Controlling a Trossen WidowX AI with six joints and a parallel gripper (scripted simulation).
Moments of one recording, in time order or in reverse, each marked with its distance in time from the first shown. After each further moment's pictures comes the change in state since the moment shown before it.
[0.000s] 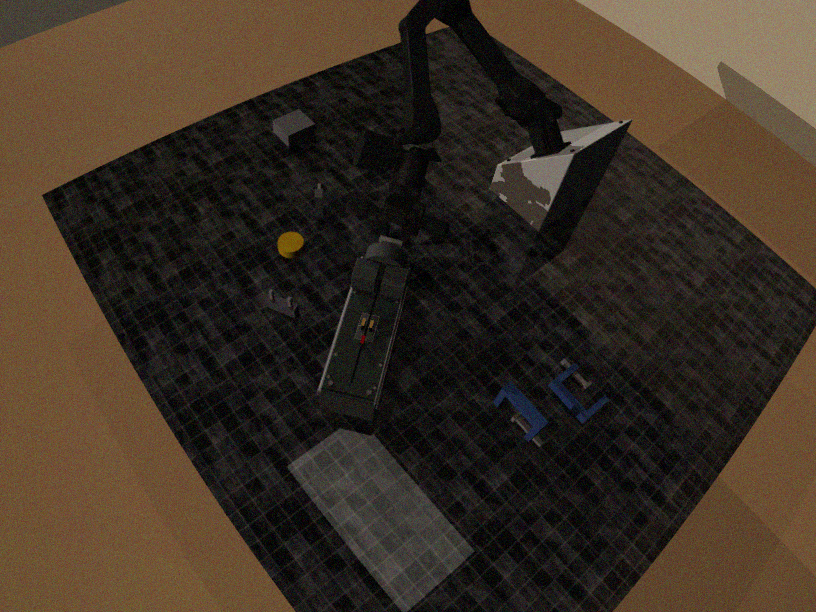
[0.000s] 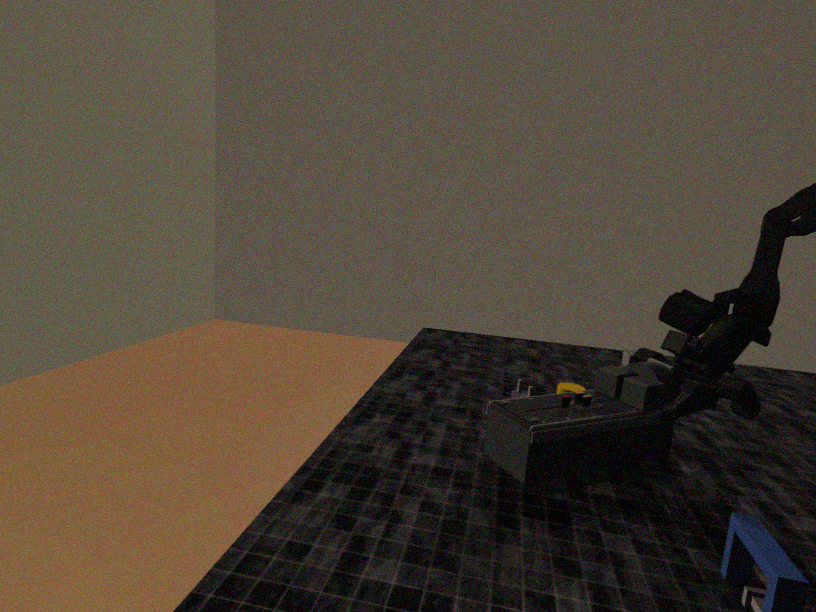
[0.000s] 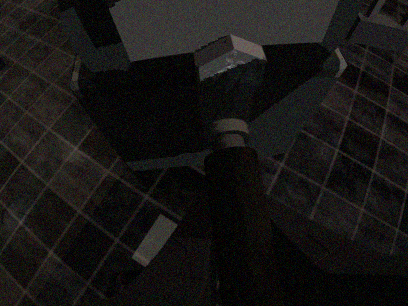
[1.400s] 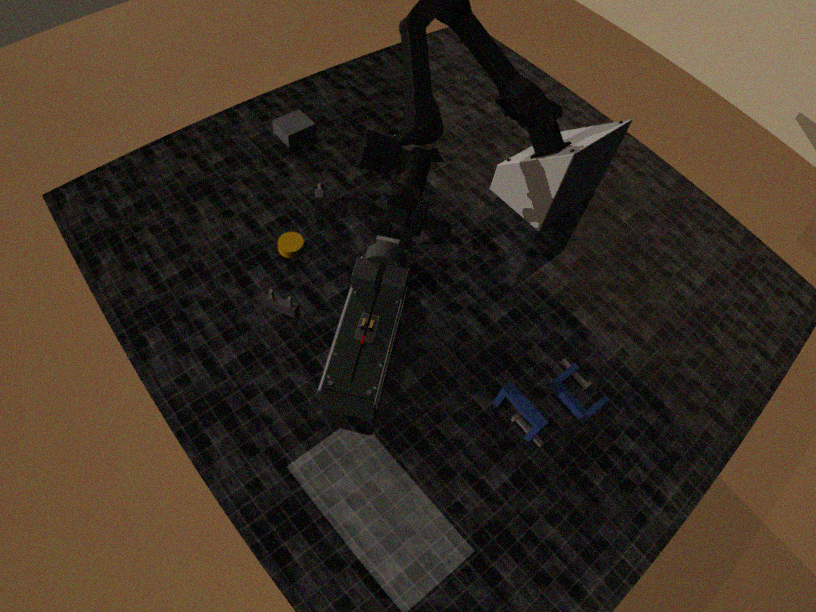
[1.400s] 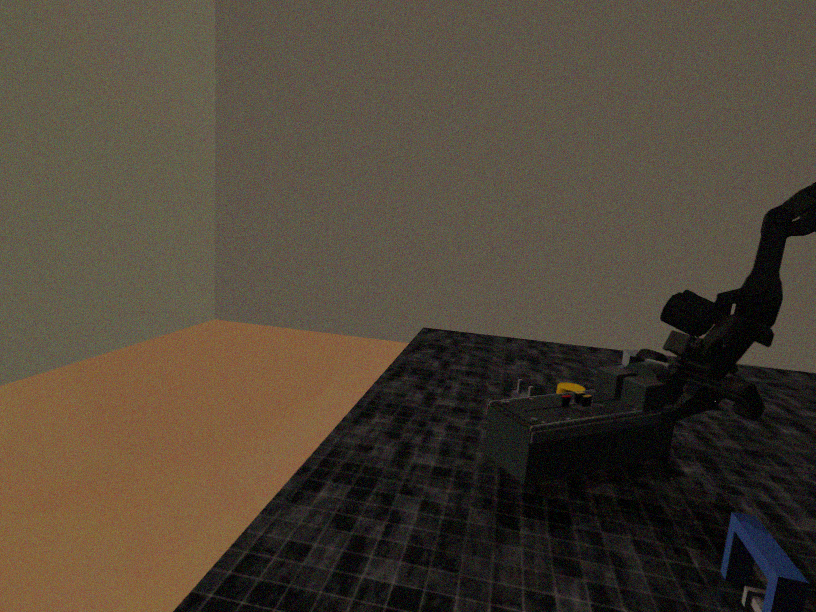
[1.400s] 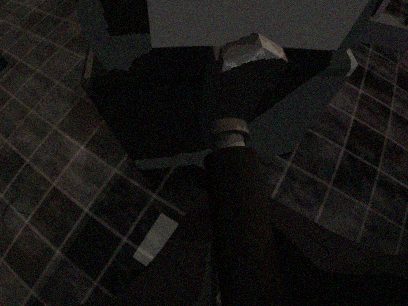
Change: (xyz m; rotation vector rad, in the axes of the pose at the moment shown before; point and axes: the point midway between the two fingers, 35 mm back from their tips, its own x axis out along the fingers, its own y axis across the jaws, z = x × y) arm 0.000 0.004 0.000 0.001 0.003 0.001
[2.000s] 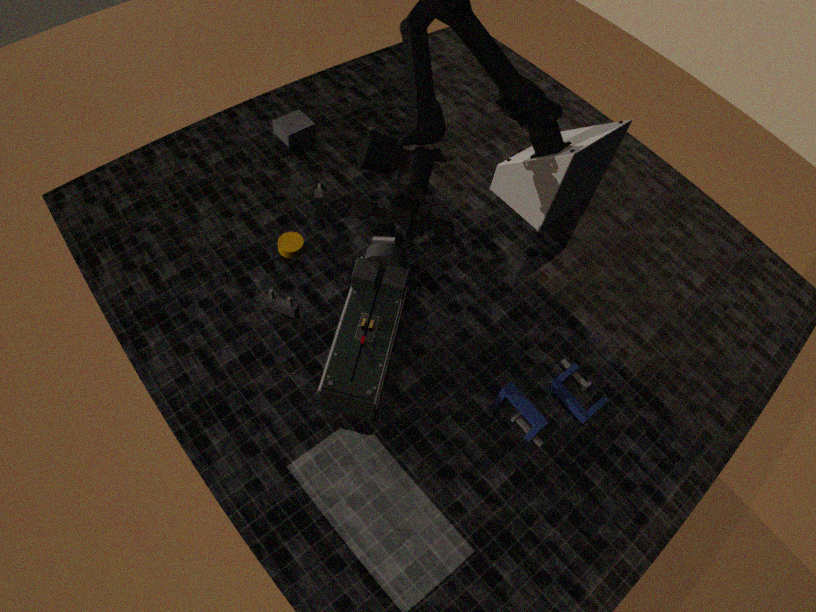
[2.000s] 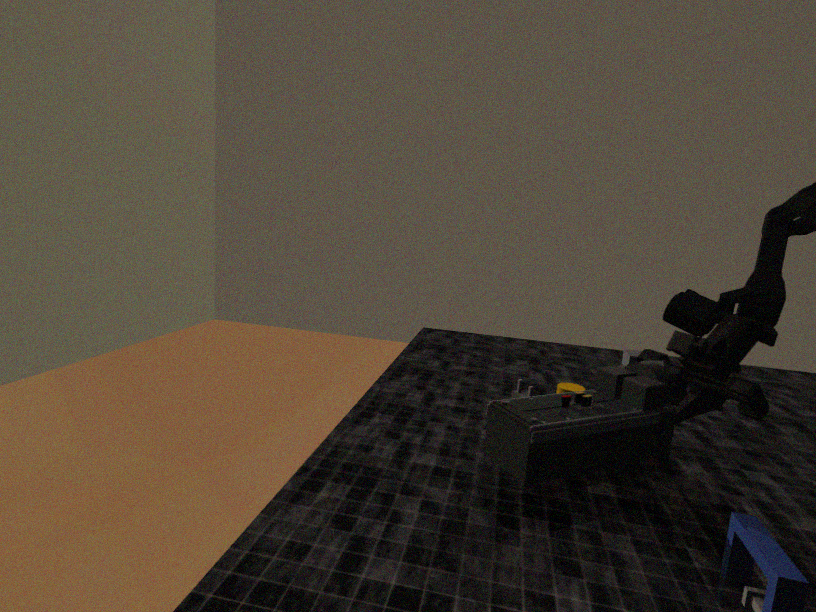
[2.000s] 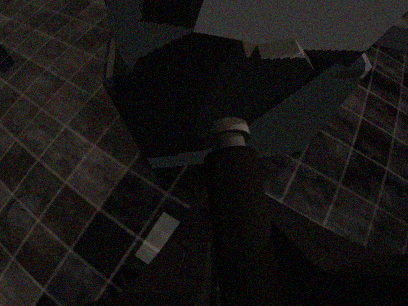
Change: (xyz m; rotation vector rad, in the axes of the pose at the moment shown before) arm -0.002 0.005 0.001 0.001 0.002 0.006
